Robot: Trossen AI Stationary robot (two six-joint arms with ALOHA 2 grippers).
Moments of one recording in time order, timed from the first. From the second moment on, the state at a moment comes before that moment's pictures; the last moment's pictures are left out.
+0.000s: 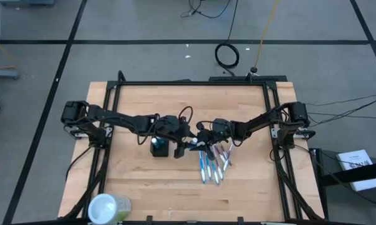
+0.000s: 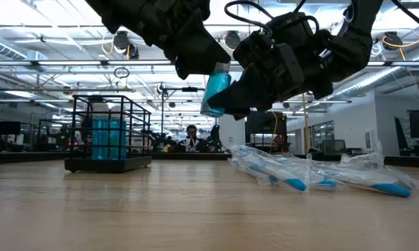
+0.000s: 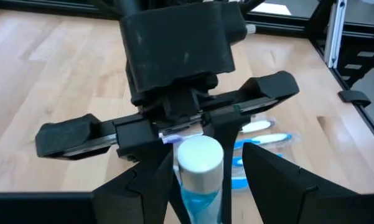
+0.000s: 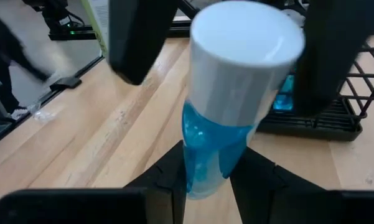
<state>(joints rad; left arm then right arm) -0.03 1.61 1.01 0.09 0.10 -0.08 -0.04 1.80 0.70 0.80 -0.36 0.01</state>
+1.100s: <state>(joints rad) -0.05 1.42 1.01 -0.01 -0.19 -0.06 -0.04 1.80 0.70 0.79 -0.15 0.09</state>
